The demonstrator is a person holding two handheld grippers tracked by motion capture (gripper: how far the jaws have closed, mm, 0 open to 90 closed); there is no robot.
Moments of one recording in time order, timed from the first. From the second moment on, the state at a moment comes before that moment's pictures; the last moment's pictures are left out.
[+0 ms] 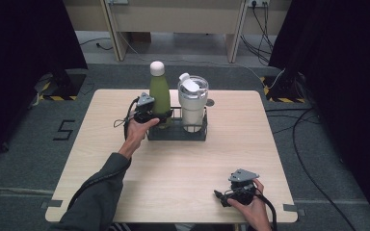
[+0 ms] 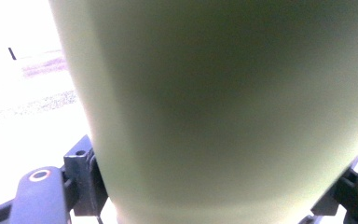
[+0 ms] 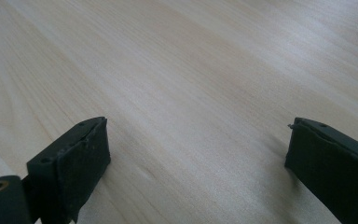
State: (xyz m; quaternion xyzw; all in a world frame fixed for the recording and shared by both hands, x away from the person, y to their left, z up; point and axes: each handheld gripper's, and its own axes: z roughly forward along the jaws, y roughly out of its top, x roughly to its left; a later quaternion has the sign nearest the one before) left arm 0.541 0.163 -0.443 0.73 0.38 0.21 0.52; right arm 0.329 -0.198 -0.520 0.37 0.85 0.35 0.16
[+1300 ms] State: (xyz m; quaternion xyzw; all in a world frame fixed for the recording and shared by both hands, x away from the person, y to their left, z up) left arm 0.527 0.168 -0.448 0.71 0.39 0.22 0.54; right arm 0.328 -0.198 -0.519 0.37 0.85 0.35 0.16
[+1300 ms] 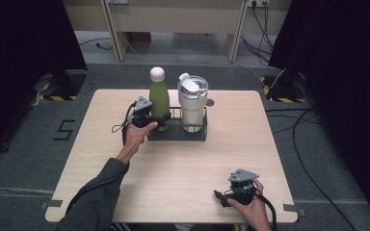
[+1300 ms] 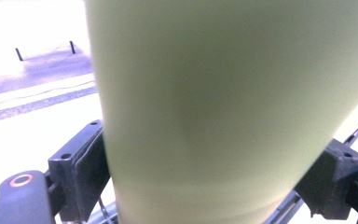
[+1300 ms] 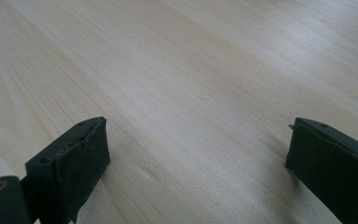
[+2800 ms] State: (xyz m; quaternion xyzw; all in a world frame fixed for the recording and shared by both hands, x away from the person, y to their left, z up) left arm 0.472 0.204 -0.424 0.72 0.39 0.19 0.54; right arm 0.329 -0.197 -0.519 0.36 0.85 0.35 0.16
